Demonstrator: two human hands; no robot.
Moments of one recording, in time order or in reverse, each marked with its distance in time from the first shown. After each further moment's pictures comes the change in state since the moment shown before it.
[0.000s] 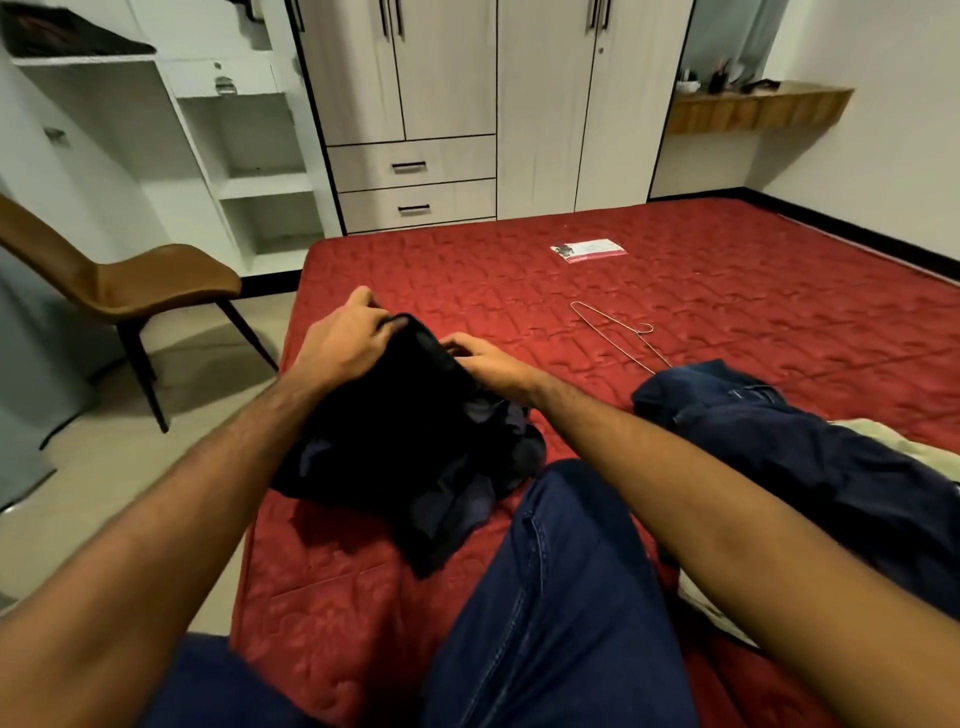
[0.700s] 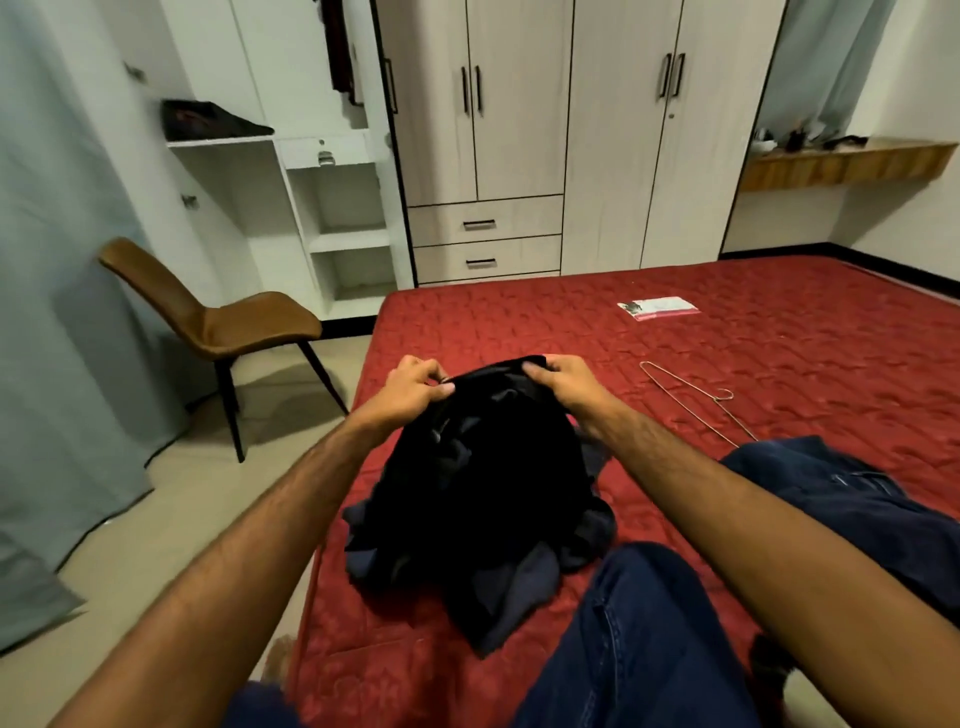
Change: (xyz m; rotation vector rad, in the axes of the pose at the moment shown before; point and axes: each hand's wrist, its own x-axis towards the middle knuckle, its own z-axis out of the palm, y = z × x) left_hand 0.002 -0.021 -0.010 -0.517 -0.109 -0.245; right_hand 0.030 -0.023 -0.027 0.265 0.272 -0.044
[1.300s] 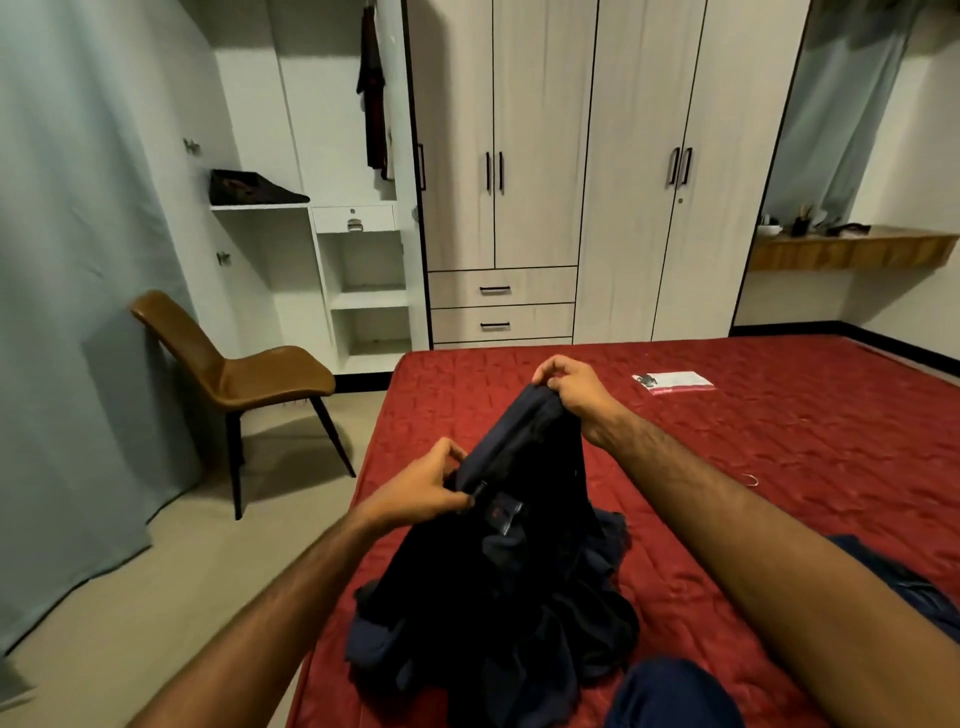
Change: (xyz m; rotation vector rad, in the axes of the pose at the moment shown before) left_hand -0.005 -0.018 -0.001 -0.136 -0.201 0.110; right_hand 0.056 -0.082 0.007 -0.210 0.151 -0.094
